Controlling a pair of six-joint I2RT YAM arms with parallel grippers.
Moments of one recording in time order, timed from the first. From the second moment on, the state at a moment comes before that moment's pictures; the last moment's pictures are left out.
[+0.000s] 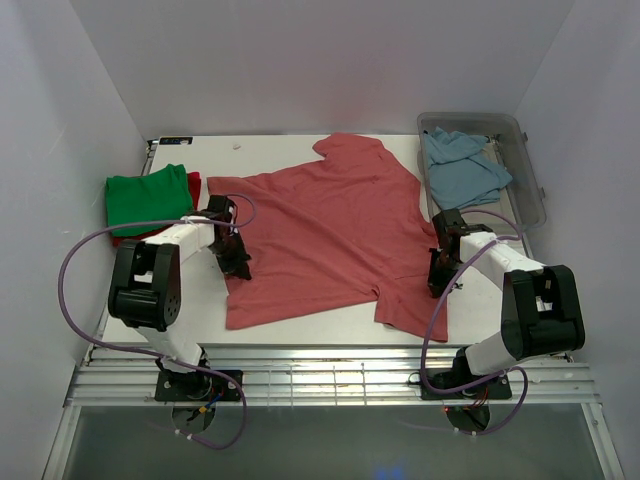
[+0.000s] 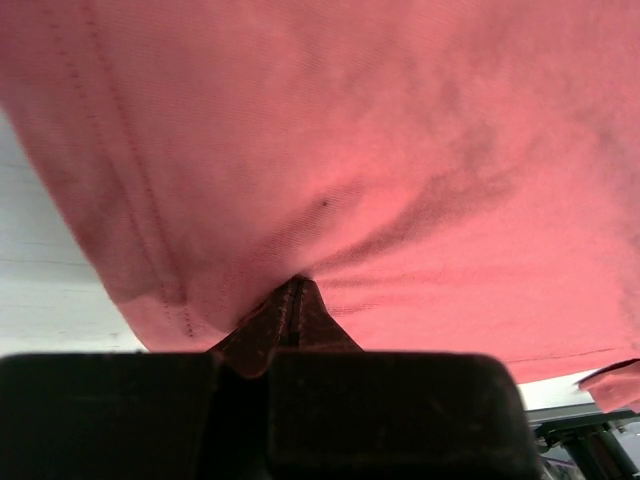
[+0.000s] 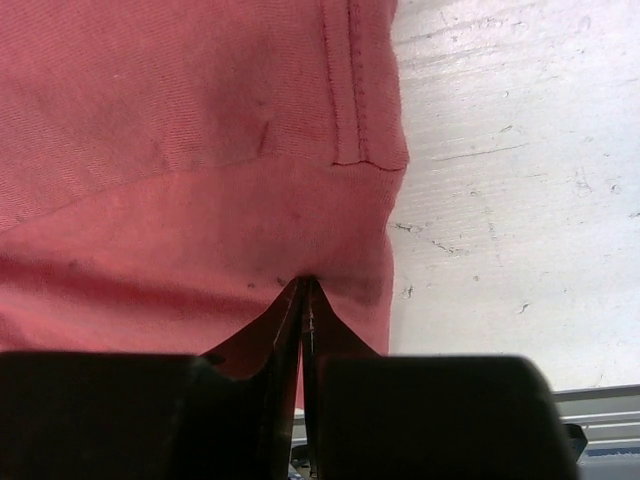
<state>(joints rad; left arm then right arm) -0.16 1.71 0.98 -0.66 0.15 -0.53 0.18 1.48 0.82 -0.76 0.04 0.36</state>
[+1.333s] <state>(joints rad) 0.07 1.77 1.46 -0.74 0.04 -0.42 0.19 1.41 1.23 -0.62 -0.16 0.28</state>
